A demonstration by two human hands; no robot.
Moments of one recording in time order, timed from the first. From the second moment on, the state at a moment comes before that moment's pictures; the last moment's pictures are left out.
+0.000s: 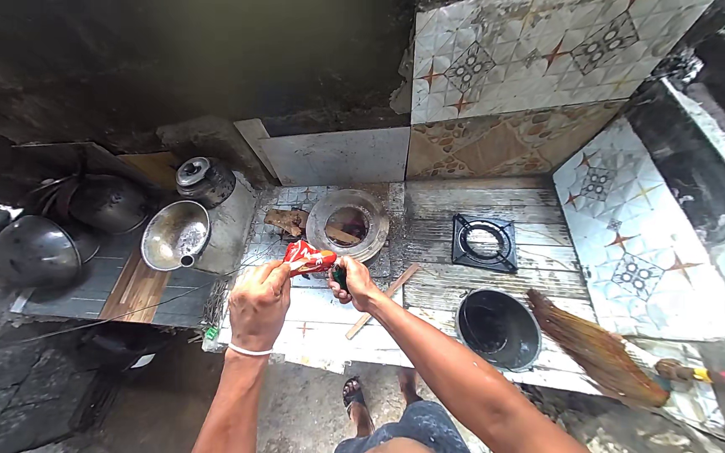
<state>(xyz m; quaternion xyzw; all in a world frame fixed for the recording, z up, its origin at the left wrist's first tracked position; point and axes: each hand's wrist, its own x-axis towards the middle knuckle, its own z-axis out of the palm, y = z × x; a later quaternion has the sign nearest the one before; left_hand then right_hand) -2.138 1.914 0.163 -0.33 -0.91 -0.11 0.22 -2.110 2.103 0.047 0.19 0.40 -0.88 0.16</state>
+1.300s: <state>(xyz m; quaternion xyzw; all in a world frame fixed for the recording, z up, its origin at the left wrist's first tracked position) -2.323 2.061 -0.017 -0.30 -0.95 0.05 -0.03 -1.859 2.177 -0.102 0.41 0.43 -0.76 0.26</state>
